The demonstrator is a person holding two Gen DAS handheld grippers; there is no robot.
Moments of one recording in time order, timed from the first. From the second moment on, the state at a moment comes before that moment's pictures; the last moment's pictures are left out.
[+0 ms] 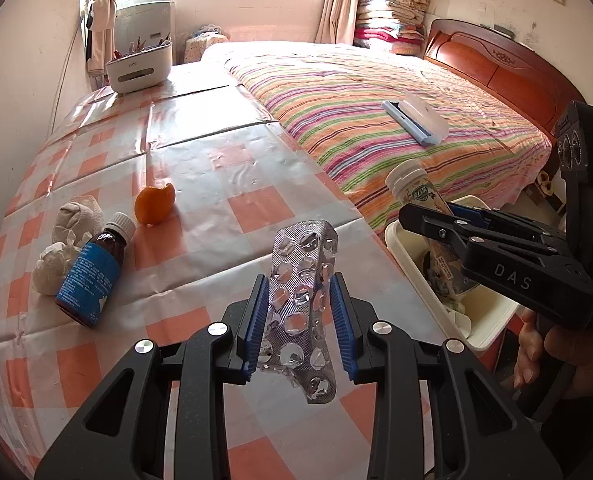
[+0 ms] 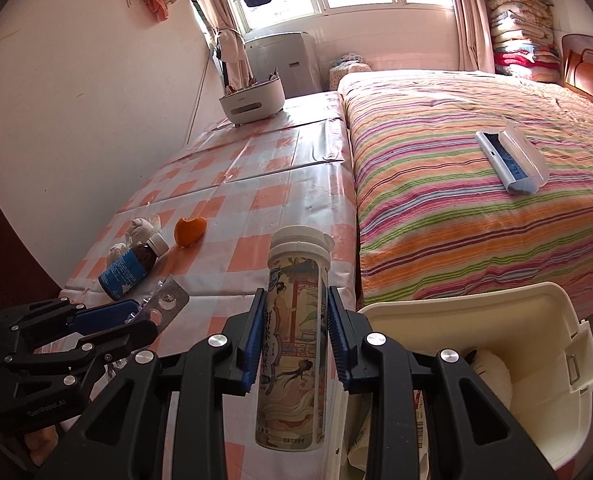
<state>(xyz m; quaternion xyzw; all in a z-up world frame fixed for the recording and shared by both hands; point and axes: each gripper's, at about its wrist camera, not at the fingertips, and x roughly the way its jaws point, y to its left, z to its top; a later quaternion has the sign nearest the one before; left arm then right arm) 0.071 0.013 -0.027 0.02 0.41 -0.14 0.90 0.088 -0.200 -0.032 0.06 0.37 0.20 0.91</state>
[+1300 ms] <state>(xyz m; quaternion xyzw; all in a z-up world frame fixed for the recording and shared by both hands) 0.065 -0.072 -0.015 0.03 0.38 -0.22 0.90 0.066 -0.287 -0.036 0.08 0.34 0.09 0.93</state>
